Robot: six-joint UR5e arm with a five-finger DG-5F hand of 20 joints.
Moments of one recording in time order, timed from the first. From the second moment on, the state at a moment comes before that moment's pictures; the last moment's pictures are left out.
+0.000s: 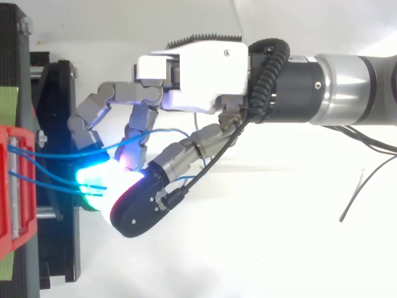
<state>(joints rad) 0.05 -2.39 -1.11 -2.66 -1.58 -0.07</state>
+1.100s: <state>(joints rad) 0.05 -2.39 -1.11 -2.66 -1.58 -0.08</state>
